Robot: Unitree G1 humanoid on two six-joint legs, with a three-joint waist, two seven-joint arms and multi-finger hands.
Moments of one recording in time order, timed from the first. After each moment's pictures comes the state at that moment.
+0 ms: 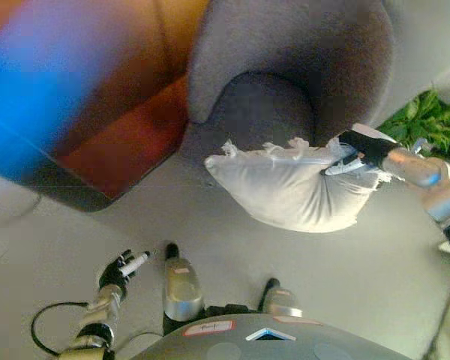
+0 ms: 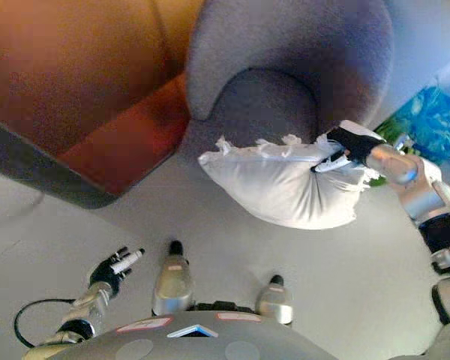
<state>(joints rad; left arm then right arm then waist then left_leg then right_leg) 0.05 0.38 0.09 1.07 -0.38 -0.10 -0.02 -0.39 -0.97 0.41 0.42 -0.04 0.00 0.35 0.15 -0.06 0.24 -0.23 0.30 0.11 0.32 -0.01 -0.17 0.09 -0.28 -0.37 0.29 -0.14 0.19</state>
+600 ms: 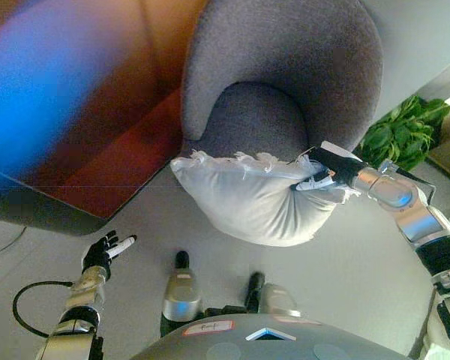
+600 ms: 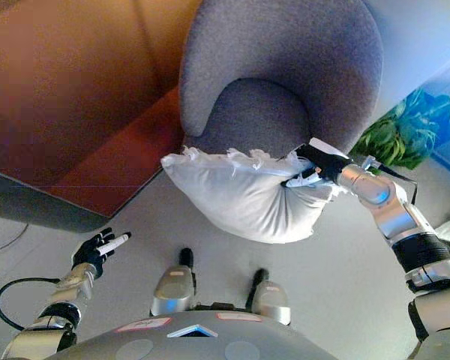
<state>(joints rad) -0.02 0.45 0.05 1.02 -0.35 -0.08 0.00 -0.31 -0.88 0.38 0.32 -0.02 -0.10 0.38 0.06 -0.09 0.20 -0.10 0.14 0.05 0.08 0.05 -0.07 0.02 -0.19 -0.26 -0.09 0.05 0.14</state>
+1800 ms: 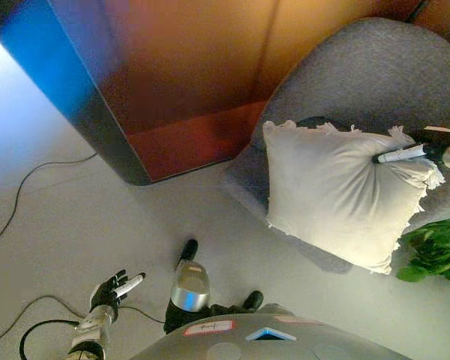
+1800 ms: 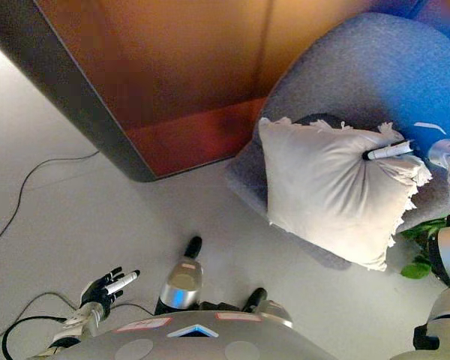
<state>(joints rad) 0.15 0.39 0.03 1.14 -0.35 -0.15 -0.05 -0.85 -0.98 0.44 1.21 0.08 0.13 0.54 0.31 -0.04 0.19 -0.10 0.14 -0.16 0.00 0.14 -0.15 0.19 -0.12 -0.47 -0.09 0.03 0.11</state>
